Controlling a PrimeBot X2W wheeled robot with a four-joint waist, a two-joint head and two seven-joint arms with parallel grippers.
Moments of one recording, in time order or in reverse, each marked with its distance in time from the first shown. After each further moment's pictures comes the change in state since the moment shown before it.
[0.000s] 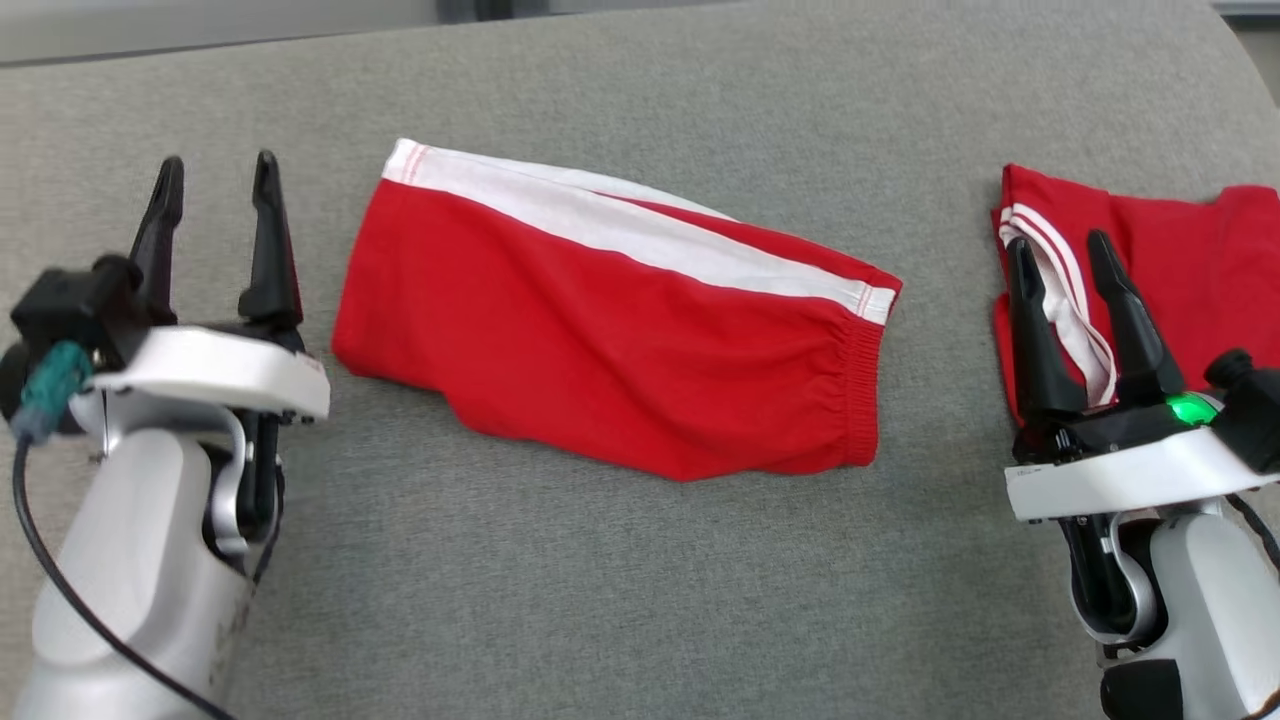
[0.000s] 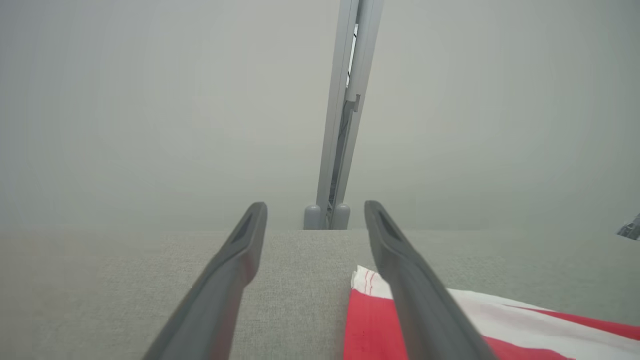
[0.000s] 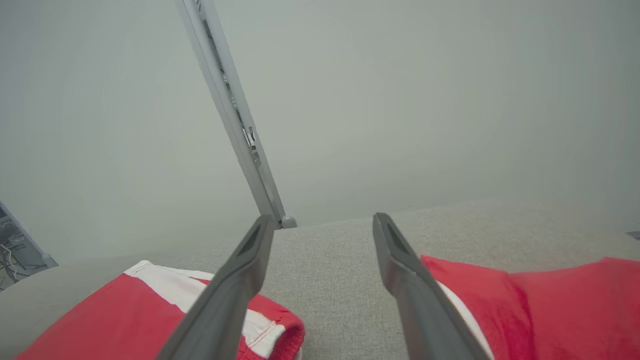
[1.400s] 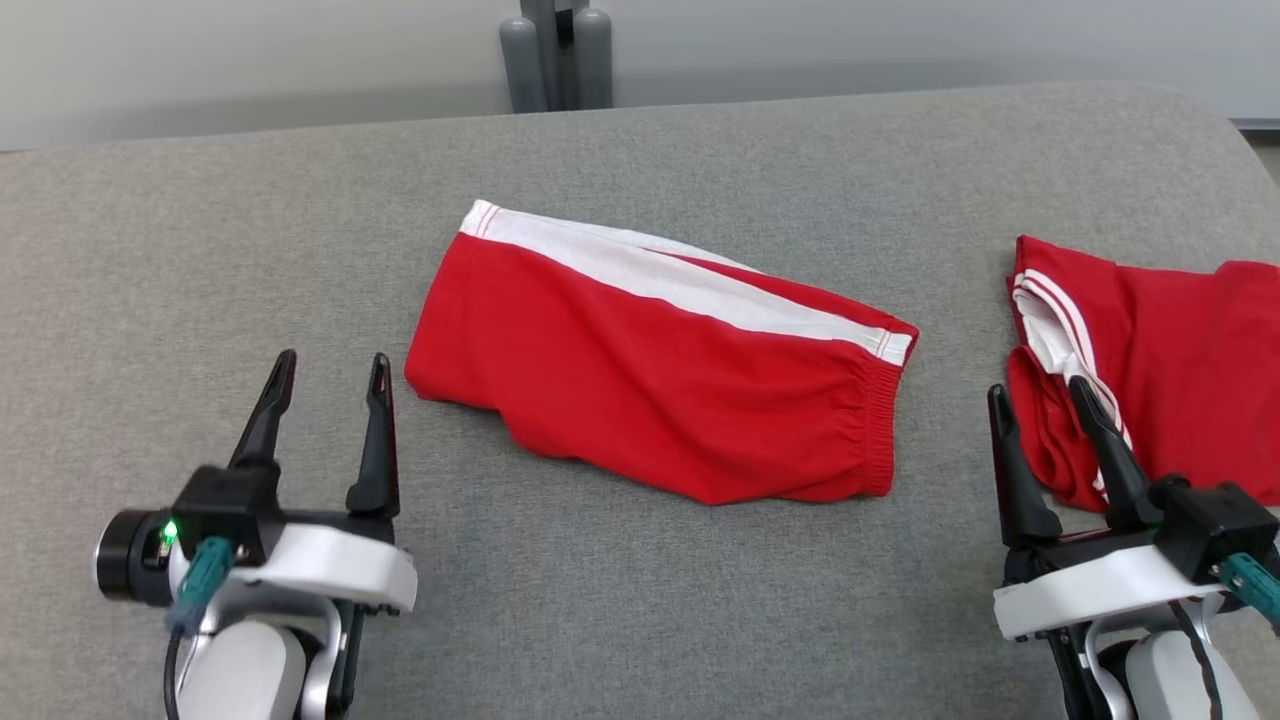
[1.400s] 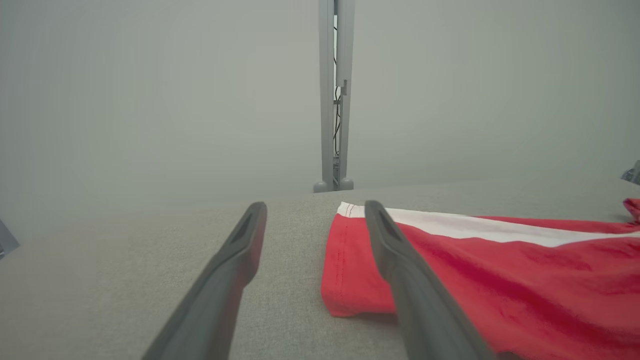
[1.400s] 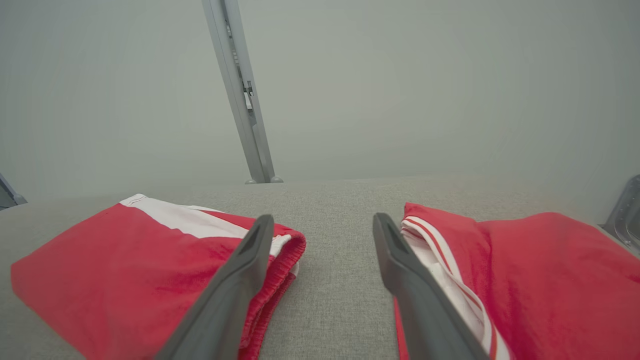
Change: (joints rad) left arm 0.394 -0.049 -0.023 -0.318 0.198 0.094 0.063; right arm 0.189 0.059 -0.082 0.041 -0.233 0.000 0.002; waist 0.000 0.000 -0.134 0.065
